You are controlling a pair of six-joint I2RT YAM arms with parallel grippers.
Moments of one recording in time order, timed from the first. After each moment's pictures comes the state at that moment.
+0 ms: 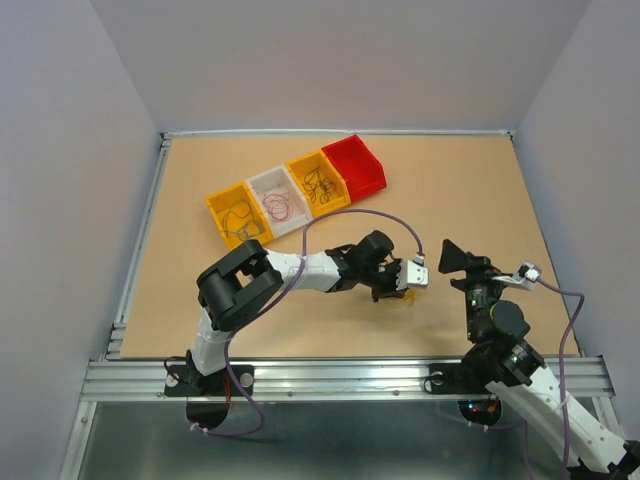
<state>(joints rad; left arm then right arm) -1.05 1.95 1.17 0.11 0.50 0.43 0.69 0.06 0.15 0.08 0.80 0.65</state>
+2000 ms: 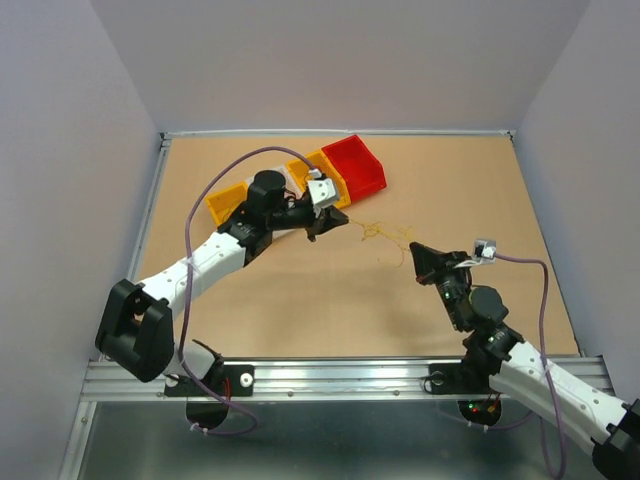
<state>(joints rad) -0.58 1.39 0.99 0.15 0.72 0.25 0.71 0.47 0.13 0.48 0.45 0.54</state>
